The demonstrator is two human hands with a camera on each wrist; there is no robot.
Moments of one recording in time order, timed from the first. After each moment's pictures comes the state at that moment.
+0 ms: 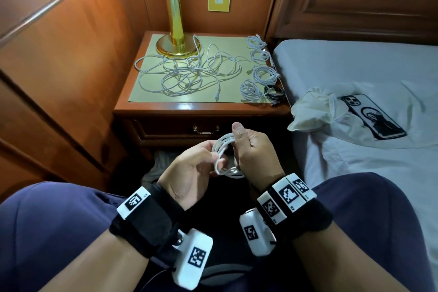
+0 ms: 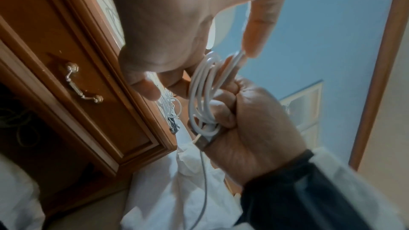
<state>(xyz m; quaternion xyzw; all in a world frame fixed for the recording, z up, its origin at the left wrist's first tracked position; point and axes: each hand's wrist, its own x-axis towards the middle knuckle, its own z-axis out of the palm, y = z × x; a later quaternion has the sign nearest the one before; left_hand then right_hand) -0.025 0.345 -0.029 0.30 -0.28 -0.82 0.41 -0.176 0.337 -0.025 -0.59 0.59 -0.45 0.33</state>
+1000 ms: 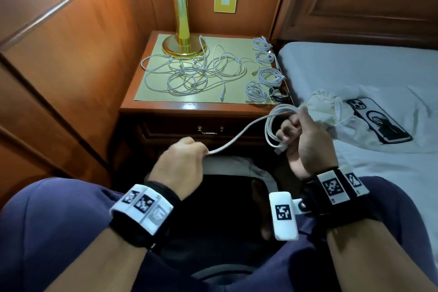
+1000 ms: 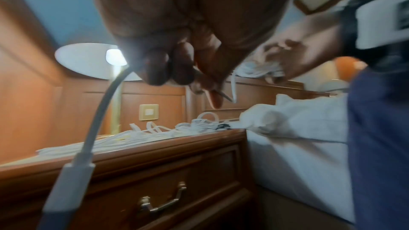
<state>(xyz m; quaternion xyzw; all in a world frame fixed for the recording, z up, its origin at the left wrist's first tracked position) 0.014 0.331 -0.043 0.55 -0.78 -0.15 0.24 -0.233 0.327 0.000 -0.27 0.48 -0.65 0.52</state>
